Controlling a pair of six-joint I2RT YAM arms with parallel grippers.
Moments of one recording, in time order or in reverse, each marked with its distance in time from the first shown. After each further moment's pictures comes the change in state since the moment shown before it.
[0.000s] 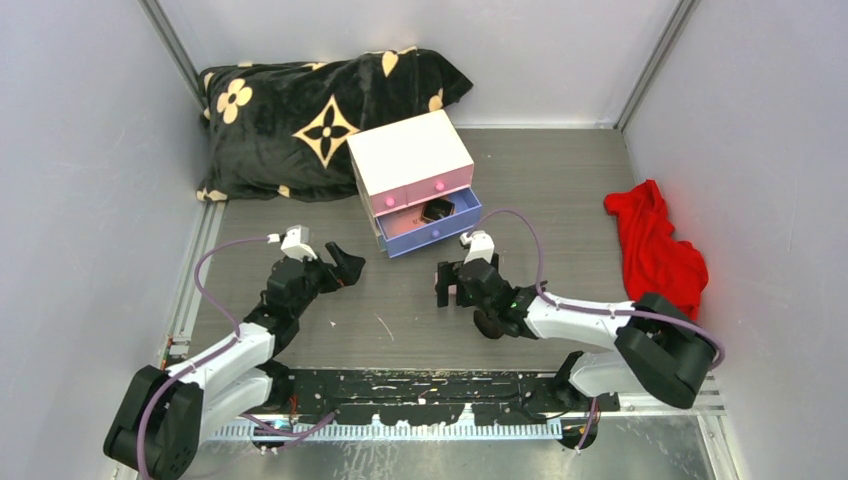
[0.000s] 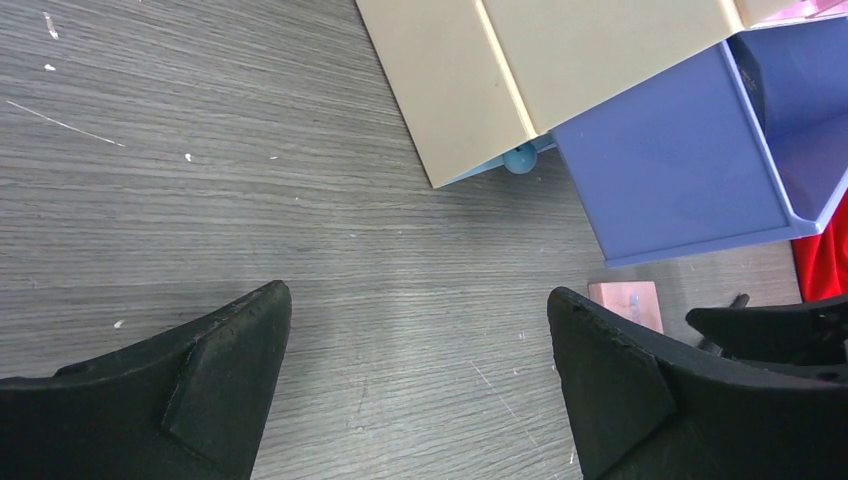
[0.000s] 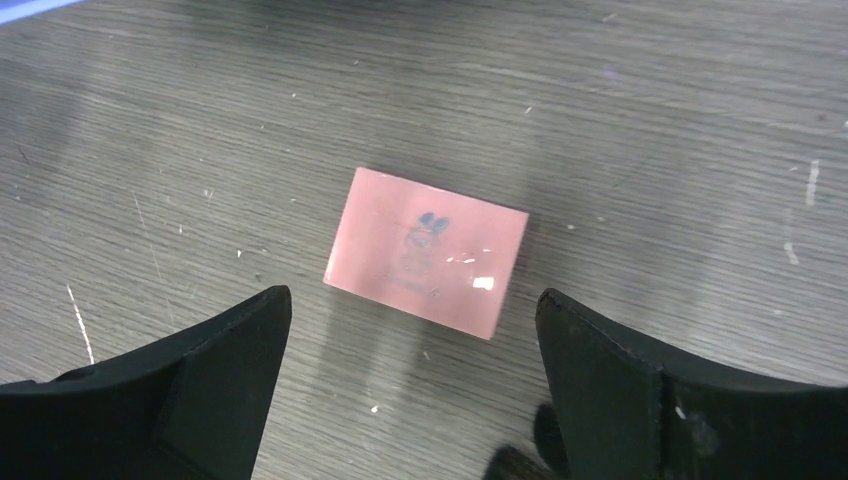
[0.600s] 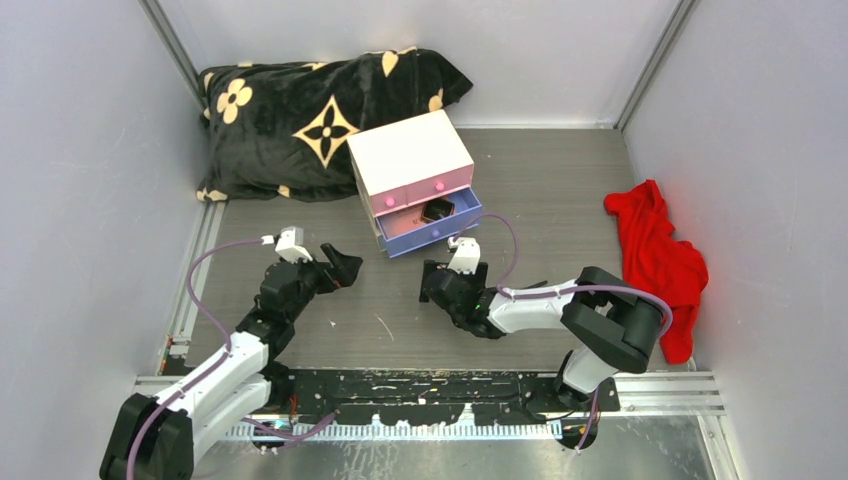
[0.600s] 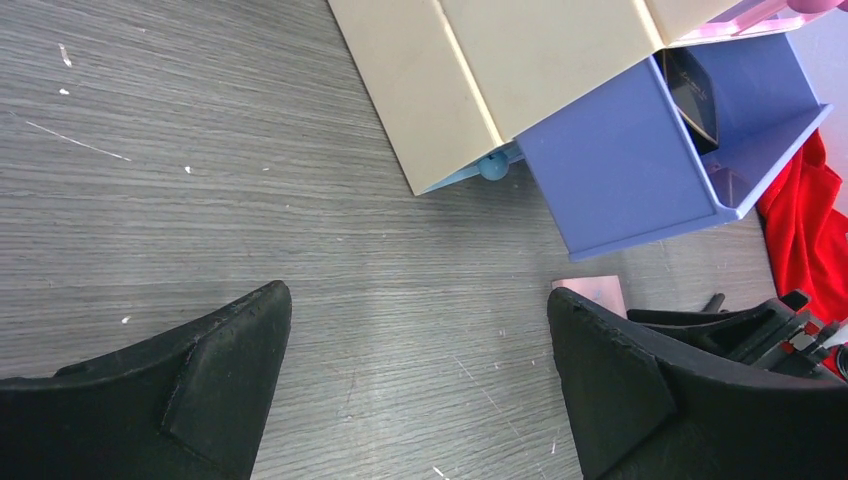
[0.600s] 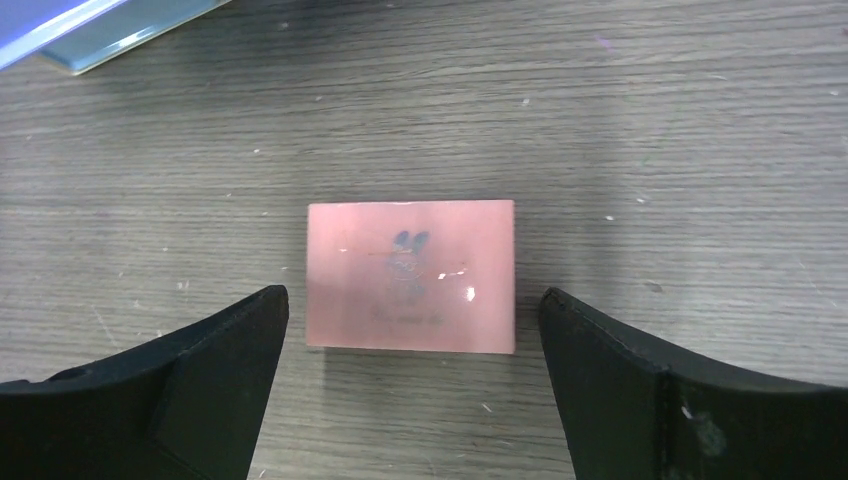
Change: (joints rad) left arm 0.000 -0.138 0.000 -0.096 0.000 0.005; right arm 0.146 0.295 0.146 -0.005 0.307 0.280
